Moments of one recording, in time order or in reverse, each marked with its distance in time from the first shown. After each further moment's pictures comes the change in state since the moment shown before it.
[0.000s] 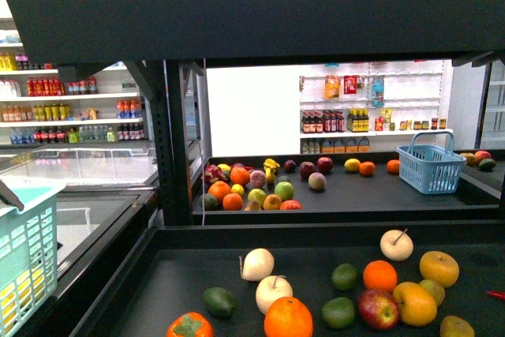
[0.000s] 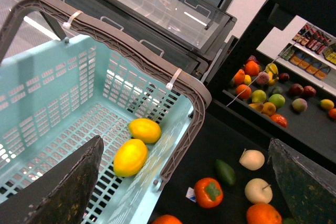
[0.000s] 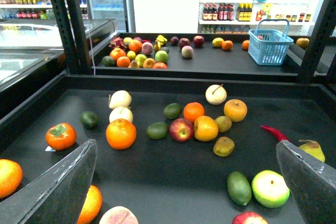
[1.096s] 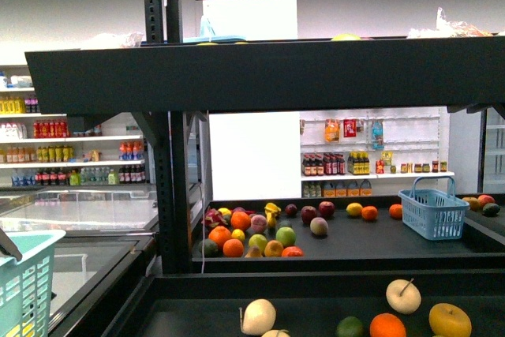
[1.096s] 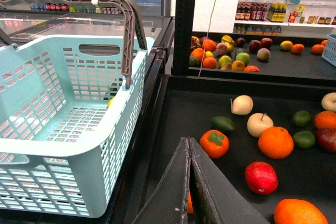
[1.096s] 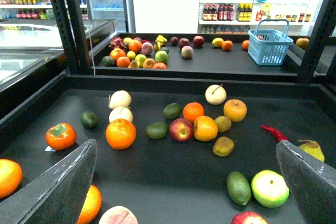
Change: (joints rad) left arm -0.213 -0.696 -0.646 0.002 -0.125 0.219; right arm 0.000 0.000 0.000 0.000 0.000 0.000
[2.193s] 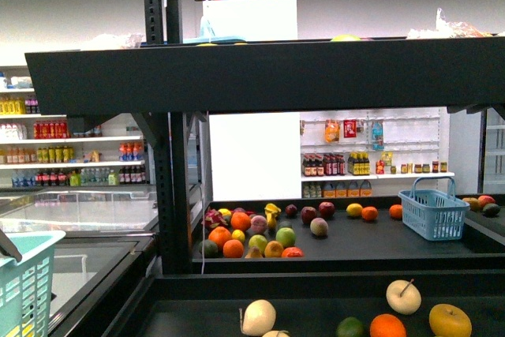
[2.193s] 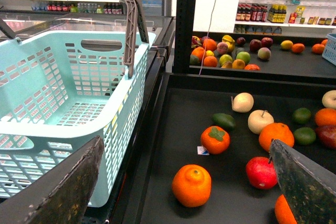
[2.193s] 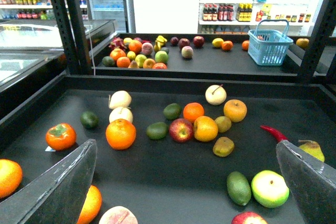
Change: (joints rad) left arm 0.000 -0.195 -0.045 -0.145 0.000 0.002; right arm 0.000 -0.001 0.000 0.000 0.000 0.000
